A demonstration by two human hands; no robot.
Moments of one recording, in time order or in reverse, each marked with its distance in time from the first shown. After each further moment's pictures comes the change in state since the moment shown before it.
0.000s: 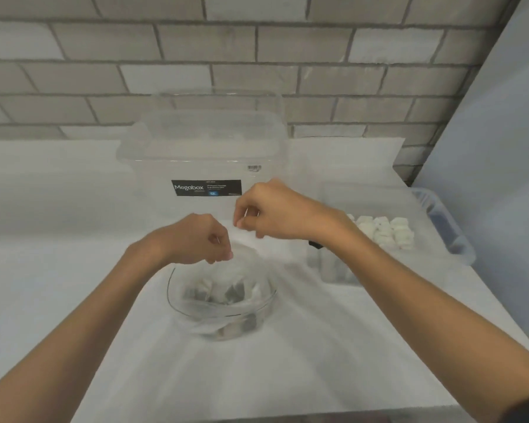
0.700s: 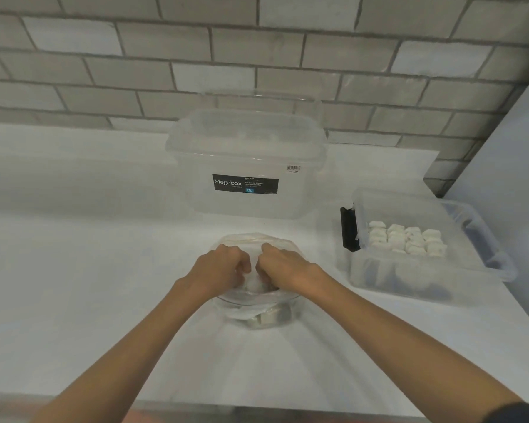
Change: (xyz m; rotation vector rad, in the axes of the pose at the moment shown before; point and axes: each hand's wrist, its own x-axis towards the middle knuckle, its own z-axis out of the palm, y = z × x) left_hand 0.008 -0.061 0.072 0.152 0.218 -0.042; right_hand 0.027 0.024 0.122 -0.262 -0.249 0.182
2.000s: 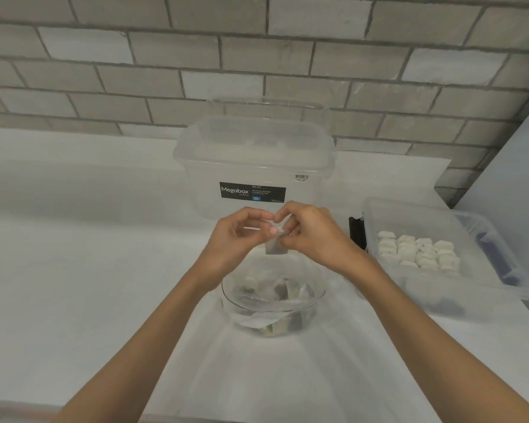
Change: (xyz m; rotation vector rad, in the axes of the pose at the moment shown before) left_hand -0.001 0.027 -0.040 -1.140 0.316 0.093; right_hand -0.027 0.014 -0.069 0.486 0.441 -0.098
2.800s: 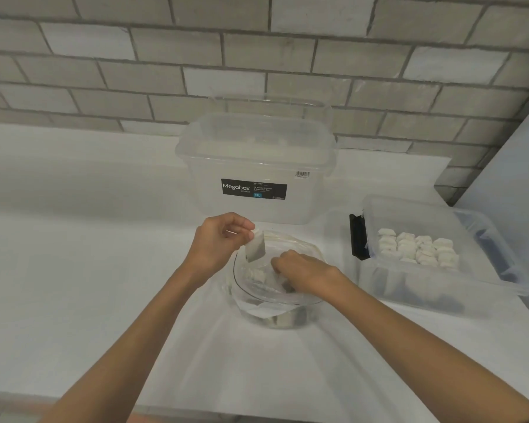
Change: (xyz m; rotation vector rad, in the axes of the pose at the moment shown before) left_hand 0.002 -0.019 -0.023 0.264 0.123 -0.058; right_hand 0.003 0.040 0.062 -0.656 -0.520 0.017
